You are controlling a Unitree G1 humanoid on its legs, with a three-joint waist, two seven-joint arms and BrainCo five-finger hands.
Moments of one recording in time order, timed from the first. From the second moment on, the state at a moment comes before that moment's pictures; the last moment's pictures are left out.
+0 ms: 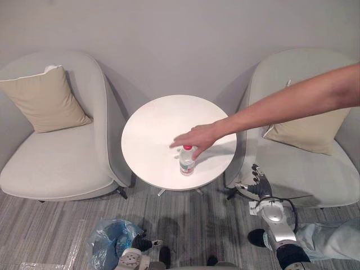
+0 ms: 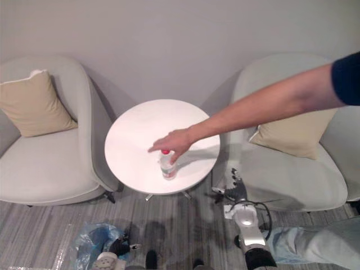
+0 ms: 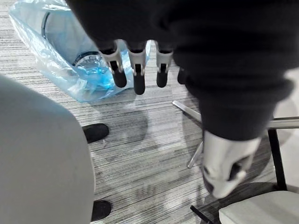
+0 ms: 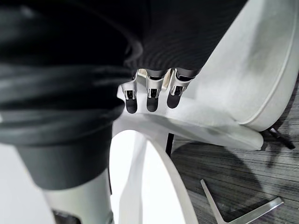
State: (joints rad) left arm 0.02 0.09 -0.10 1.08 0.08 -0.08 0.06; right arm -0.10 -0.28 0.02 0.54 0.07 -0.15 -0.13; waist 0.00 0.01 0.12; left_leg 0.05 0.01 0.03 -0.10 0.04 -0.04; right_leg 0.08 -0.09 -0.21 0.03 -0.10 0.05
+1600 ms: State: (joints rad) left arm -0.01 0.09 -0.11 1.03 0.00 -0.11 0.04; right arm -0.43 -0.31 0.28 0.54 0.00 -0.17 -0.13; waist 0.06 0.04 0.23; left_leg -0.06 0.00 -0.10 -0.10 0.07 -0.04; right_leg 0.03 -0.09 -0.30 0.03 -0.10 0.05
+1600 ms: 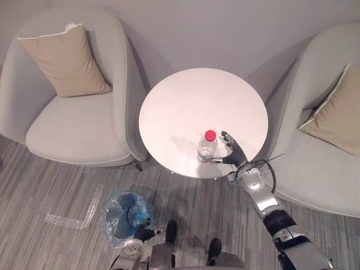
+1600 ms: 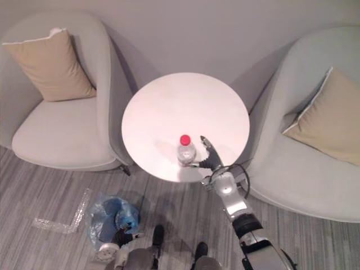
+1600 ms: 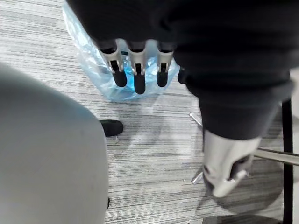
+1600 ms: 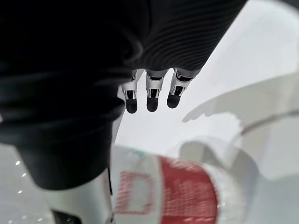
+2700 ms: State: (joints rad) left arm -0.02 0.11 -0.11 1.03 0.02 -0.10 0.03; right arm -0.11 -0.28 0.22 0.14 0.00 -0.17 -0.09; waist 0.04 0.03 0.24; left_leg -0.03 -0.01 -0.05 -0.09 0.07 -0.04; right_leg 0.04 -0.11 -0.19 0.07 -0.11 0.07
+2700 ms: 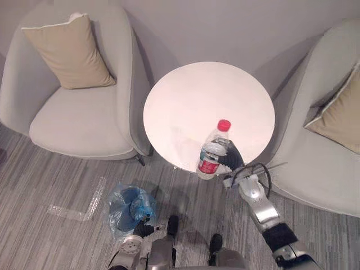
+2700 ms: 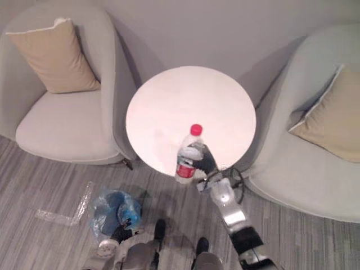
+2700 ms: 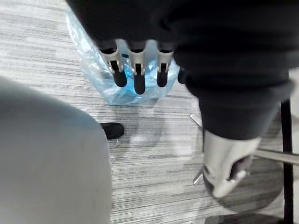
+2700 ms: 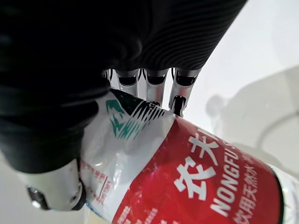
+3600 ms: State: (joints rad) left arm -0.01 0.11 -0.18 1.06 0.02 -0.10 0.00; right arm 0.13 -0.20 0.10 -0.05 -0.06 -0.19 -0.06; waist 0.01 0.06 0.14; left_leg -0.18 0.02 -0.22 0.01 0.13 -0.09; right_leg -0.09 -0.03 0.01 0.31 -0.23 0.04
